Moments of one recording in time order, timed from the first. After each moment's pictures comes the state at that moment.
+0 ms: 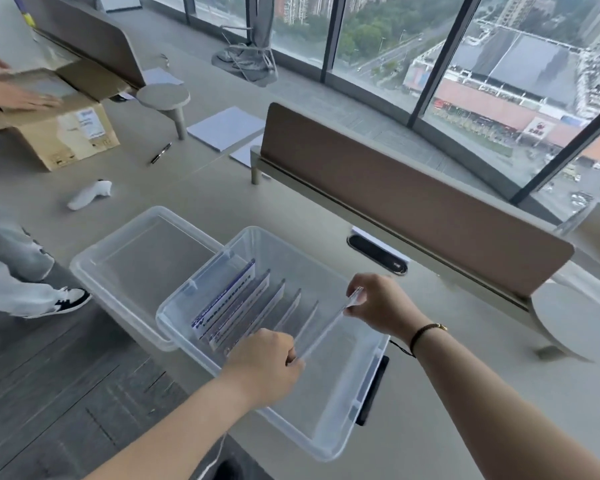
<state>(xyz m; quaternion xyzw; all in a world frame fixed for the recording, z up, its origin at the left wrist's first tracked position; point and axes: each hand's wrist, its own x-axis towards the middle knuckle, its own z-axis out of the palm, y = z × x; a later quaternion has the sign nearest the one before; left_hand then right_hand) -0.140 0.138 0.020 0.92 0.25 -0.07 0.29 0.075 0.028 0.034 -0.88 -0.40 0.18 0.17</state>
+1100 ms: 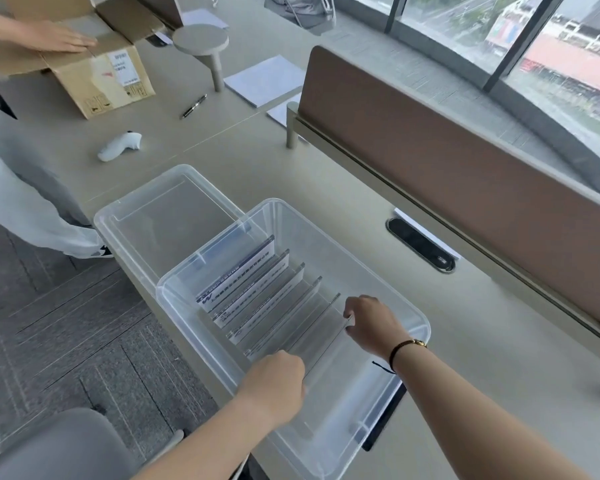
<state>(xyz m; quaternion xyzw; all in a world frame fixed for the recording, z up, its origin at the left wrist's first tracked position) -0.116 0.113 -0.055 0.89 0.30 -0.22 0.26 0.092 0.054 -0.092 -0.85 -0.47 0.25 0.05</state>
